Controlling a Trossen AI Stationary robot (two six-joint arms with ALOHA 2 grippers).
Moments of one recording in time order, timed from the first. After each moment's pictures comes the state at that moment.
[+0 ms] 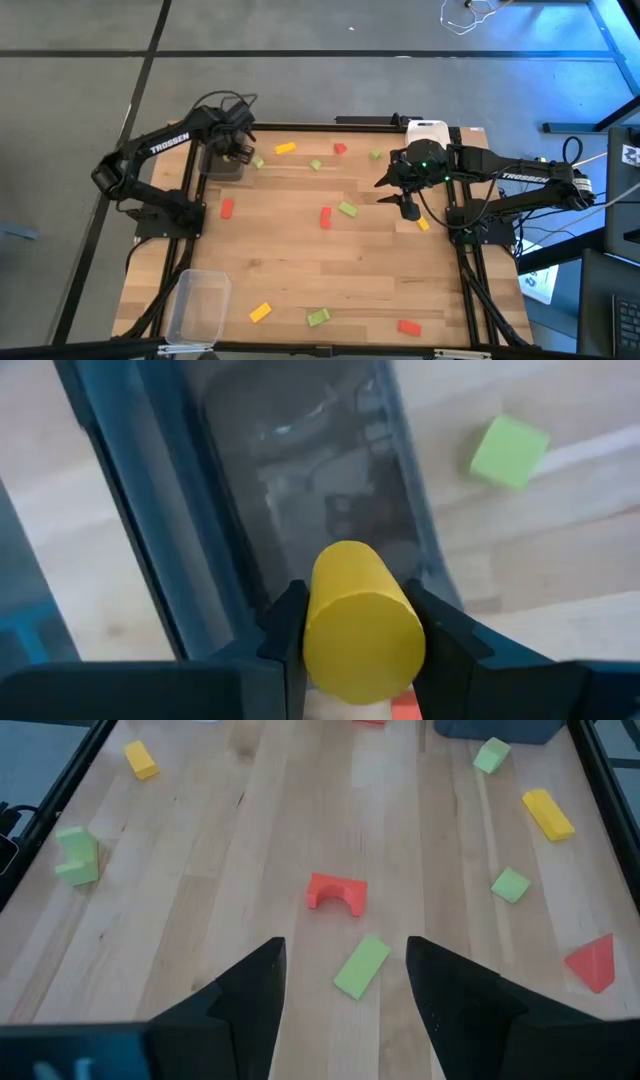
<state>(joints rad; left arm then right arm) 0.81 1.34 1.02 -1.08 -0.26 -0.48 -0.17 1.07 0.99 -0.64 -0.21 -0.19</state>
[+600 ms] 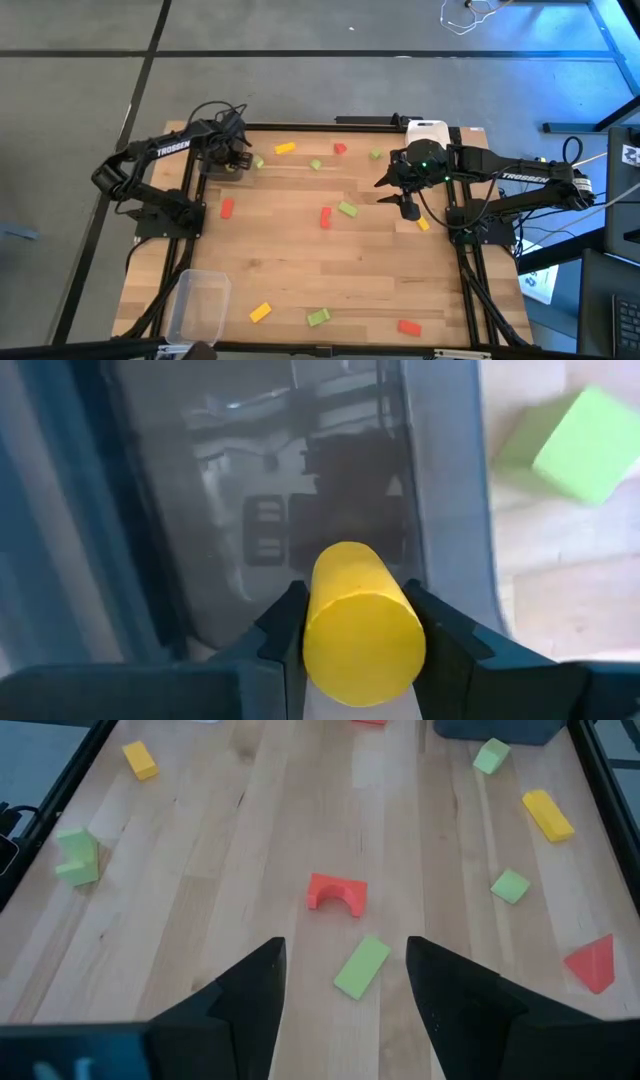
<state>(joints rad) 0.92 1.34 0.75 -0.78 -0.09 -0.49 -0.17 1.07 0.99 -0.64 -0.21 -0.19</state>
